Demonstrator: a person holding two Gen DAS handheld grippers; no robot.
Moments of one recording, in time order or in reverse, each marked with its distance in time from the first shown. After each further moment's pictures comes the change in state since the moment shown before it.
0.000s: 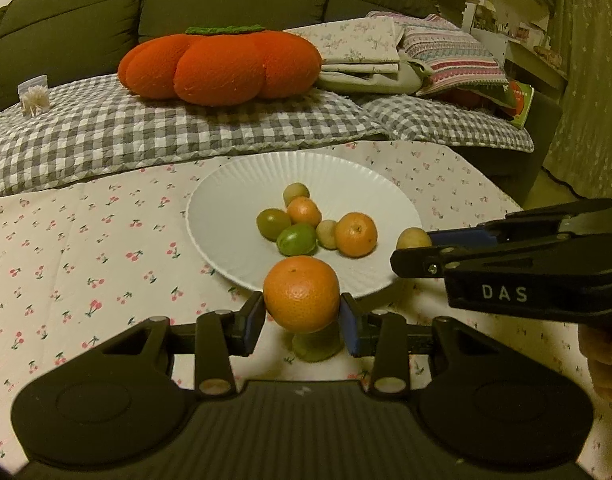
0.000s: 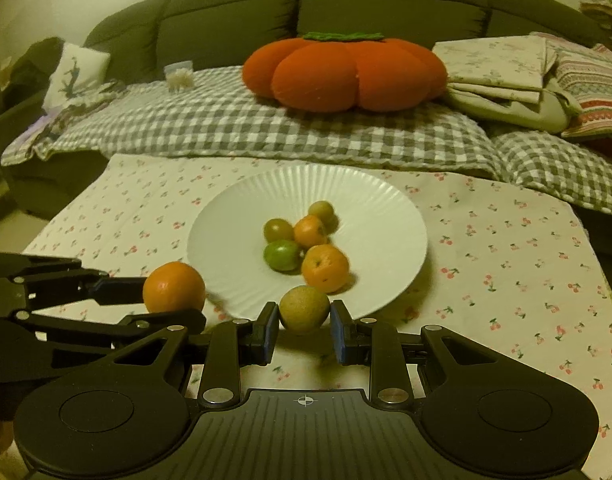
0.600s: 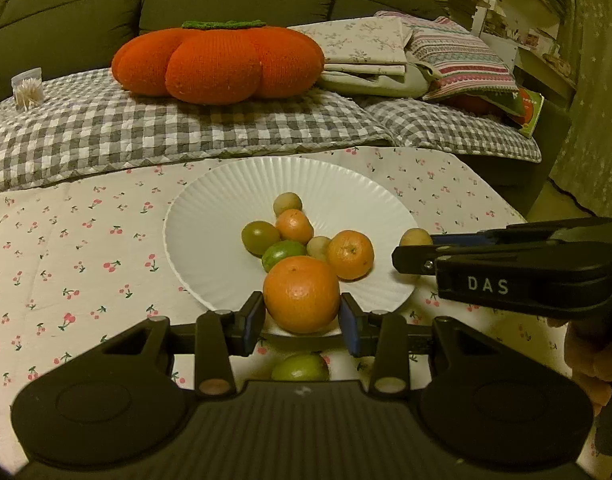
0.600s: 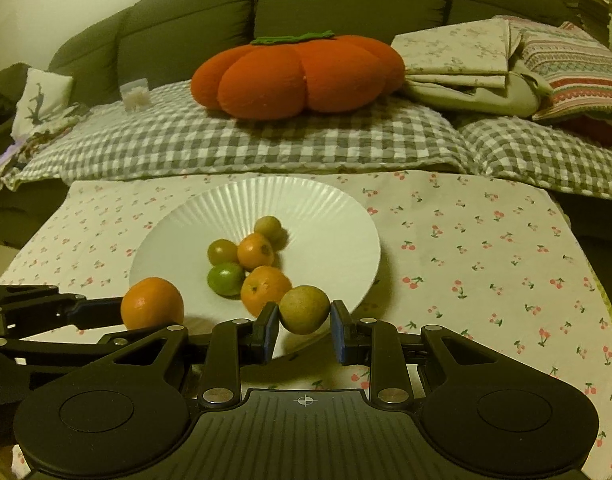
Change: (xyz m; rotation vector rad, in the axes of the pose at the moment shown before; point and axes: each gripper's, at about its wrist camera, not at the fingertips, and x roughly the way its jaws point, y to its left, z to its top) left arm 0.024 -0.008 0.013 -0.035 0.007 0.004; right arm 0.019 -0.033 0.007 0.083 -0.016 -0.053
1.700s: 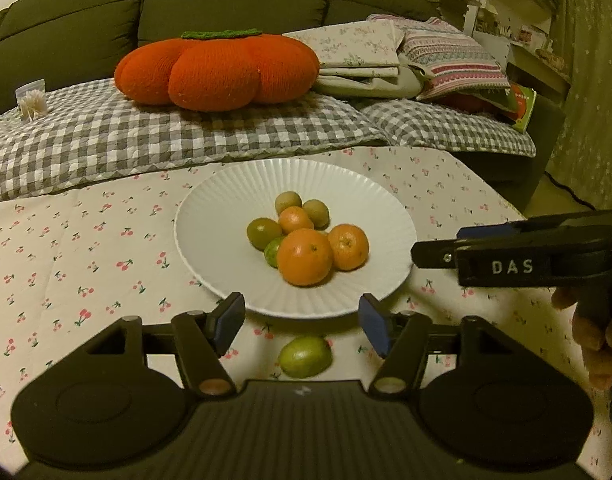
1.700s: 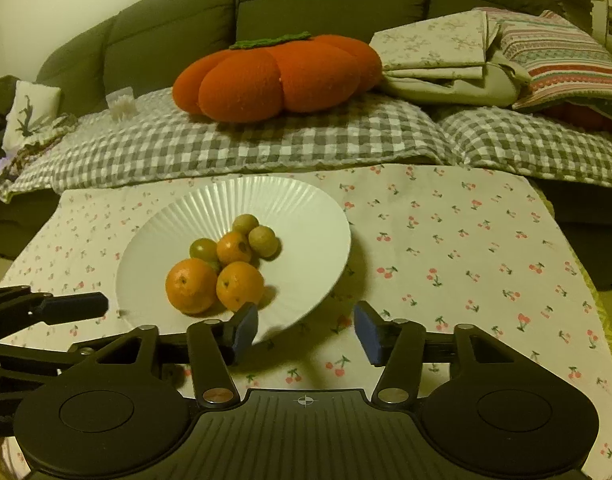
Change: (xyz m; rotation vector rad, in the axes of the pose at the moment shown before) left arm -0.022 0.000 -0.008 0.036 -0.007 0.007; right arm -0.012 -0.016 -0.007 0.040 0.000 -0.018
